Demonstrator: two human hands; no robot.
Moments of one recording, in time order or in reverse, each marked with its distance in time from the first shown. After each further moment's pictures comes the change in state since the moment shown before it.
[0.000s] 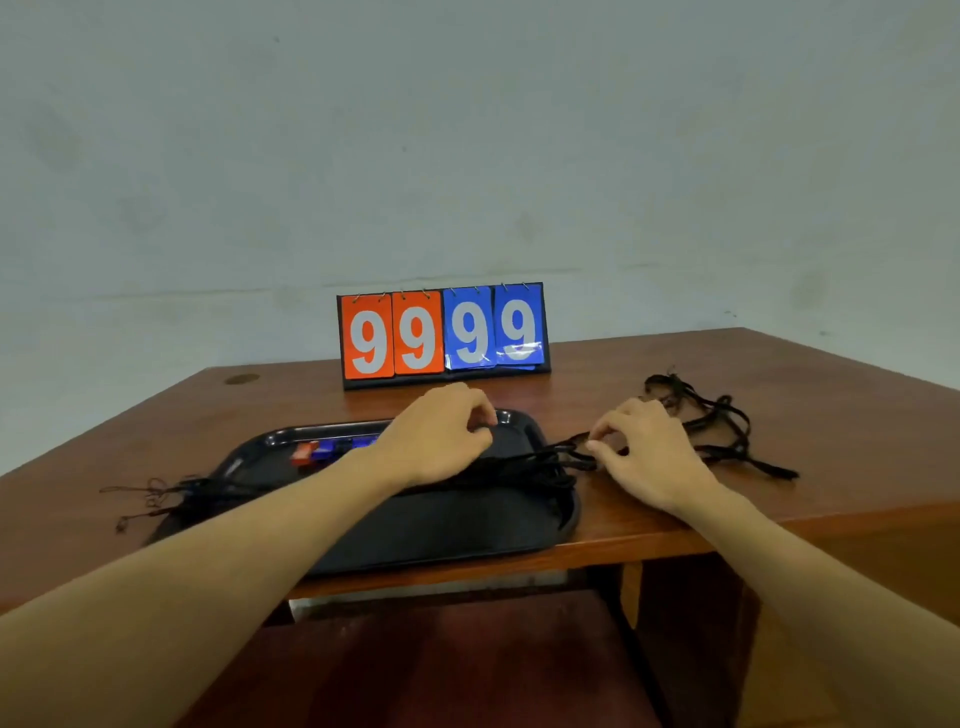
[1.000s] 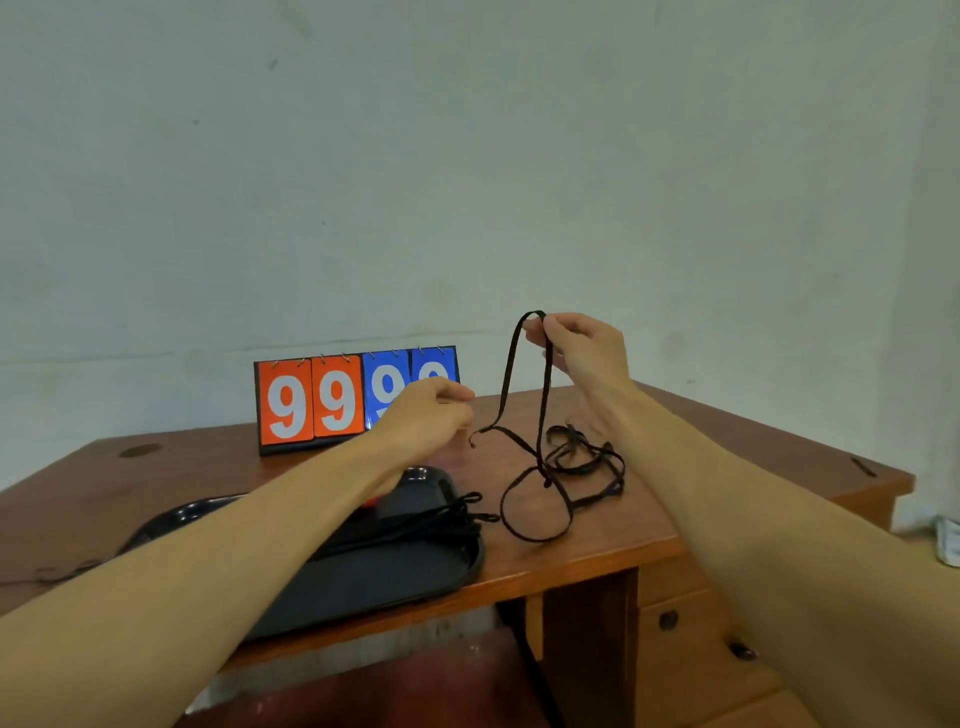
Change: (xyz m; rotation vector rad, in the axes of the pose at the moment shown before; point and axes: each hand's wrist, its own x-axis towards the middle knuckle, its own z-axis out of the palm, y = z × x) left_hand 0.015 0.093 -0.039 -0.664 0.055 -0.179; right_hand 0.031 -0.042 -0.138 1.162 0.440 0.249
